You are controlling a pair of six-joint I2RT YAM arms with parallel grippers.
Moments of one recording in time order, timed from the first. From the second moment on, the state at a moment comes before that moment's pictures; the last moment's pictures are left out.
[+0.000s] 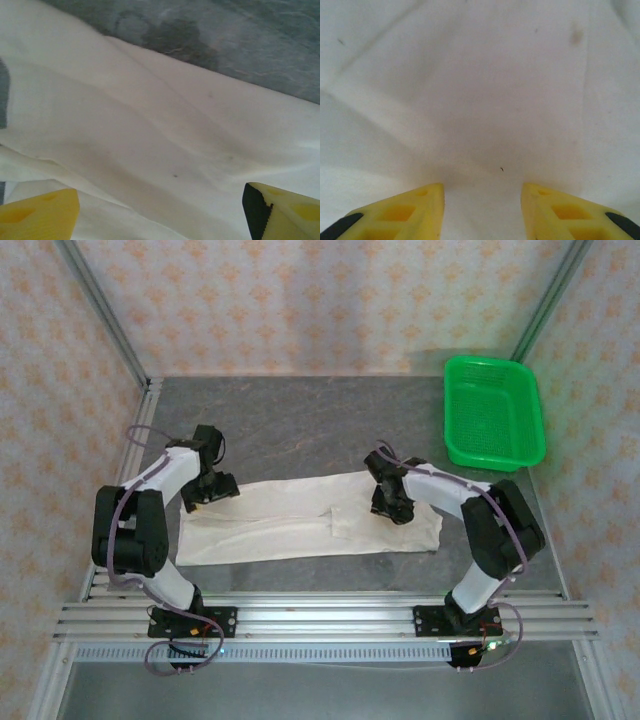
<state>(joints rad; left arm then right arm) -0.02 1.63 1.05 -0.91 -0.08 -0.53 0.52 1.65 1.00 -0.77 0.09 0.88</state>
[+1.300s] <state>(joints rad) 0.20 1.88 1.22 -0.87 0.05 -0.54 0.44 2.14 1.61 -0.85 0.17 1.01</state>
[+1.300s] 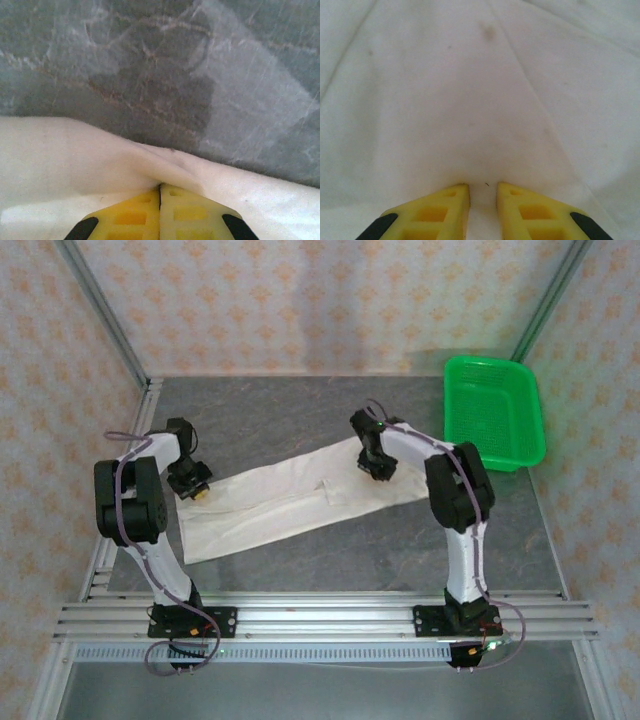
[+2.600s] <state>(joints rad) -0.82 1.50 0.72 -0.45 0.15 -1.47 0.31 2.27 2.22 -0.61 -0.34 0.86</state>
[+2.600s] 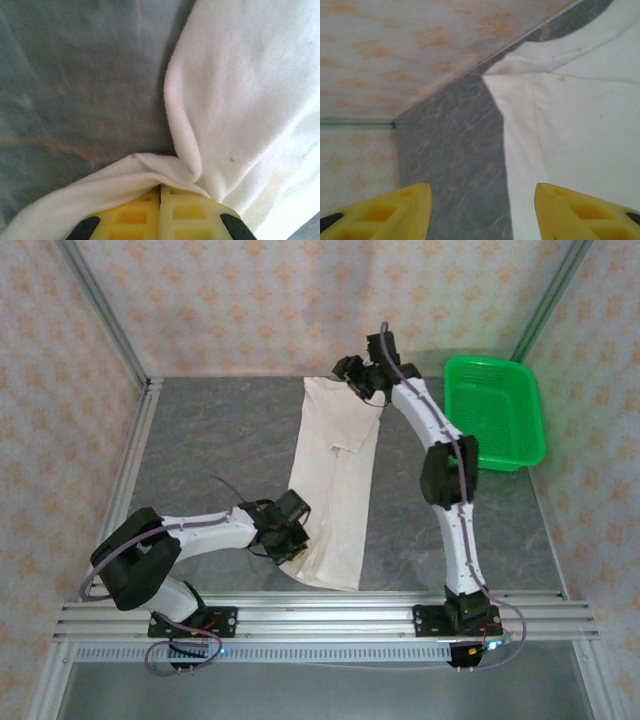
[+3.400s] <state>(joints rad) -0.57 1.29 0.79 -0.55 0.06 -1.25 0.47 1.56 0.94 -0.52 -0.18 0.90</state>
